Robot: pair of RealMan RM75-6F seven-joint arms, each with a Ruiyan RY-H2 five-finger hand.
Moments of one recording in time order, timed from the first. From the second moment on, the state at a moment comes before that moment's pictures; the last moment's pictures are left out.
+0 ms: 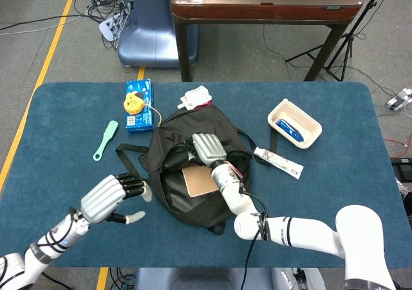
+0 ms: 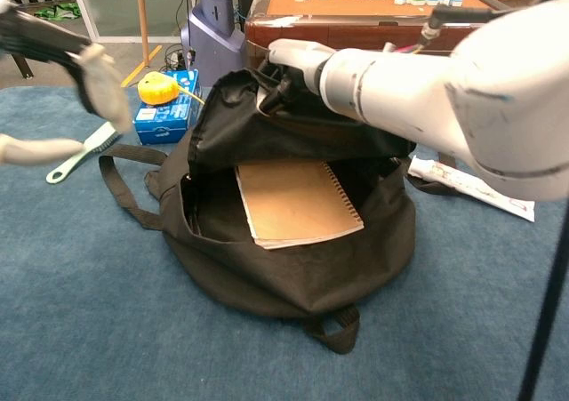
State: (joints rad) left arm -0.55 -1.21 -0.07 -1.60 1.96 1.29 -0.38; right arm 1.08 -1.76 0.49 -1.45 -0.51 0.89 -0.49
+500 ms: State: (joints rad) left arm -0.75 -1.48 -0.07 -1.32 1.93 1.14 -0.42; right arm 1.23 -1.77 0.54 -1.36 -0.35 0.85 -0.49
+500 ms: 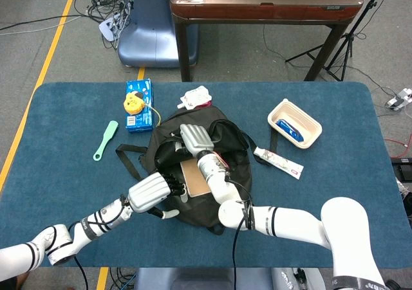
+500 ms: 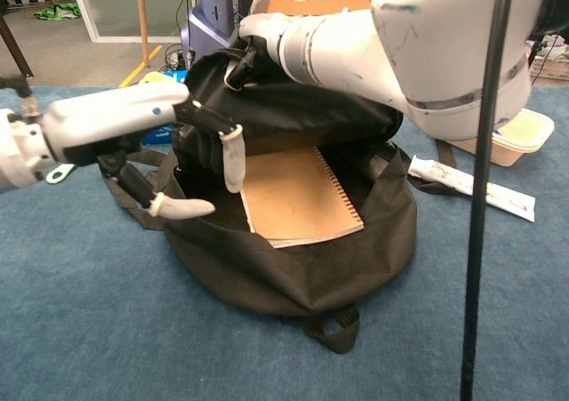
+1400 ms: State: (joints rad) left arm -0.84 -1.74 0.00 -0.86 1.82 1.10 -0.25; right arm 1.24 -1.76 0.47 -1.36 -0.35 0.87 -0.42
